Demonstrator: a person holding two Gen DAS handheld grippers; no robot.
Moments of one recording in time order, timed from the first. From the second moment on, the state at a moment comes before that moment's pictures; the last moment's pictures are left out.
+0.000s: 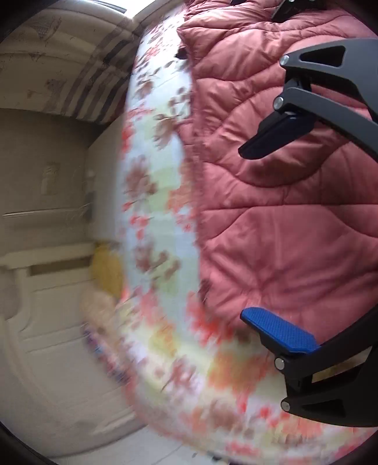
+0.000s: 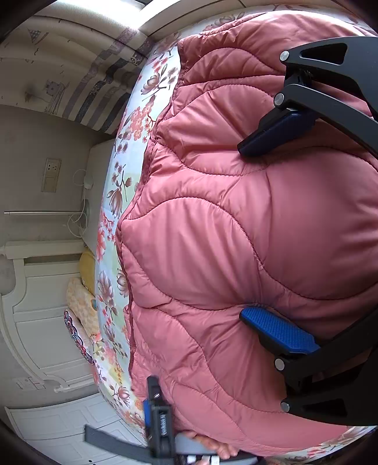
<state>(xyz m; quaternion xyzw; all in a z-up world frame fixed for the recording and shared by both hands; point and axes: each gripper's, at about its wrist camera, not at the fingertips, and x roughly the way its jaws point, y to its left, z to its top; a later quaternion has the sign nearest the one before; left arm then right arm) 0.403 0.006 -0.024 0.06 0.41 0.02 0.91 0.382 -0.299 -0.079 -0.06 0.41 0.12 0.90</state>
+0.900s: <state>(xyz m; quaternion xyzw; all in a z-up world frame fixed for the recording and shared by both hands) 0.421 -0.024 -0.062 0.06 0.45 -0.08 0.89 0.308 -0.218 -0.020 -0.13 0.34 0.12 0.92</state>
